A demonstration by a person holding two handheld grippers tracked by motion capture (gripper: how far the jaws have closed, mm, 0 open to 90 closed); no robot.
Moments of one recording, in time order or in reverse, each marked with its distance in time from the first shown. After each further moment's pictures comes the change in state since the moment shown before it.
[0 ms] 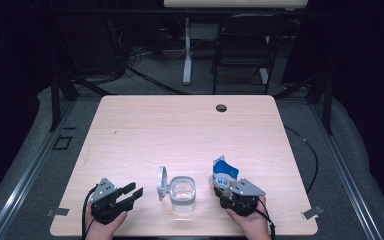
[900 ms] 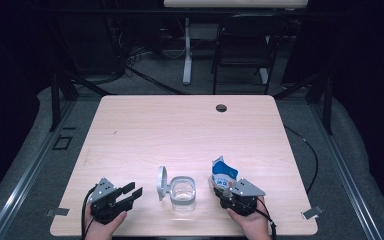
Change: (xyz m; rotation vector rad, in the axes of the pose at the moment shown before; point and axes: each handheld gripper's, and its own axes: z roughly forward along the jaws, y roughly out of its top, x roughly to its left) left arm 0.001 0.000 0.000 -0.010 0.003 -0.004; right arm 0.000 0.000 0.000 -0.001 0.013 -0.019
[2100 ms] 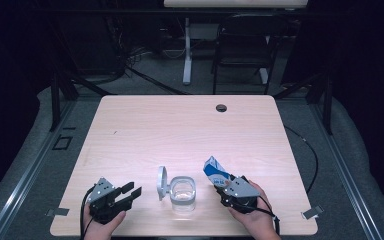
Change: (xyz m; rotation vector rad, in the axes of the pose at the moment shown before) left arm 0.001 0.001 -0.003 0.003 0.001 -0.002; right arm 0.007 0.033 -0.017 0.026 -0.044 -0.257
